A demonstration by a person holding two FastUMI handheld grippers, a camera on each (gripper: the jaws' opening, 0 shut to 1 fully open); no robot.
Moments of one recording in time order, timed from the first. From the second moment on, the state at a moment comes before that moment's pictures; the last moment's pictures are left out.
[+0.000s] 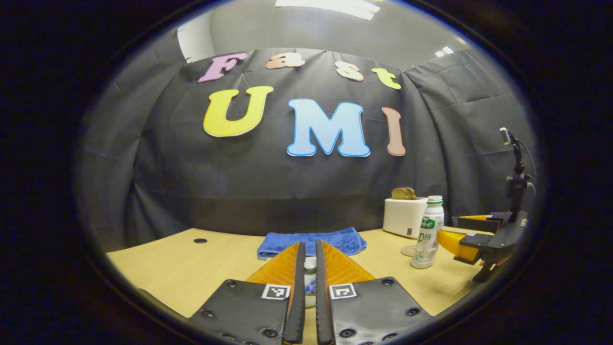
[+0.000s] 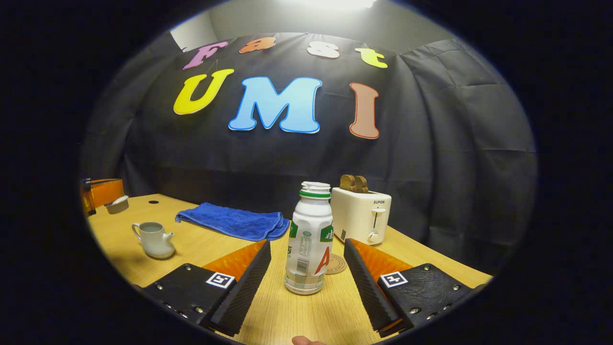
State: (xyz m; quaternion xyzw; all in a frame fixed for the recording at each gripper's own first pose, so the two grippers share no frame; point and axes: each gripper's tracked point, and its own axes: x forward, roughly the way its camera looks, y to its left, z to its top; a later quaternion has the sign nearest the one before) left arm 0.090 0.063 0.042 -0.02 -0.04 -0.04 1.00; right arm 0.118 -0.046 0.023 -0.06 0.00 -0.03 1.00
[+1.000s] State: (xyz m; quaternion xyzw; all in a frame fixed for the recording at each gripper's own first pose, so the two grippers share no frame) left arm 0.046 0.064 0.055 -0.02 -0.04 -0.05 1.00; right arm 0.180 -0.054 0.000 -0.04 0.04 -0.02 1.00
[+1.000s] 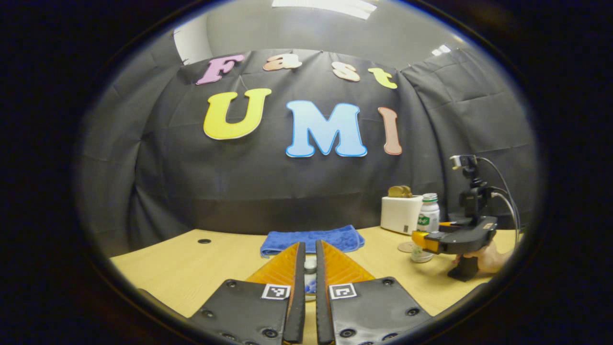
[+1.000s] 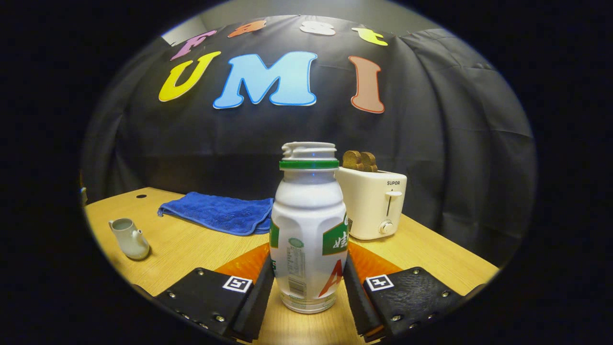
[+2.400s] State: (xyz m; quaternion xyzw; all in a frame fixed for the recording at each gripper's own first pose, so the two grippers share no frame) left arm -0.077 0.095 0.032 -0.03 -0.03 -0.06 1.00; right arm 0.173 0.080 0.013 -0.39 0.05 0.08 0.92
